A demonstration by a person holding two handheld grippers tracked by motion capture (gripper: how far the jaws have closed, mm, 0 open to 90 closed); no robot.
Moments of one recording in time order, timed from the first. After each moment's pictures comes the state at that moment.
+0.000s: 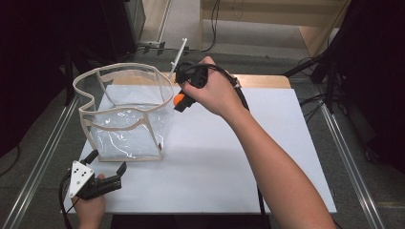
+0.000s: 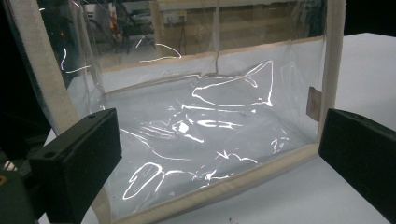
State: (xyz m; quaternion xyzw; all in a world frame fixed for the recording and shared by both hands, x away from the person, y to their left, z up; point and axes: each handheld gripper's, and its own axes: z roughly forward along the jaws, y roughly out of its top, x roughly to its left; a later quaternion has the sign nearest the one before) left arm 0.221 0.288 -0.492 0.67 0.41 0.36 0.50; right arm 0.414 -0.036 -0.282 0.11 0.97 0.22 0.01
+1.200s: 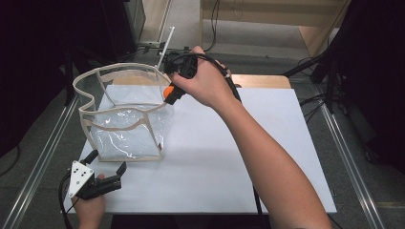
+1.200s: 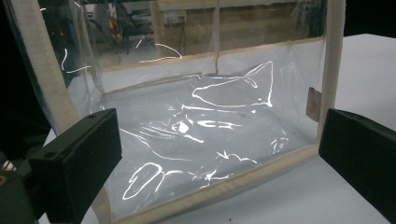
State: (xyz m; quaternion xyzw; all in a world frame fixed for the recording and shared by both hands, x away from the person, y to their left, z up) left arm 0.221 0.289 -0.492 0.67 0.41 0.36 0.50; right arm 0.421 -0.014 -0.260 0.10 0.97 0.22 0.02
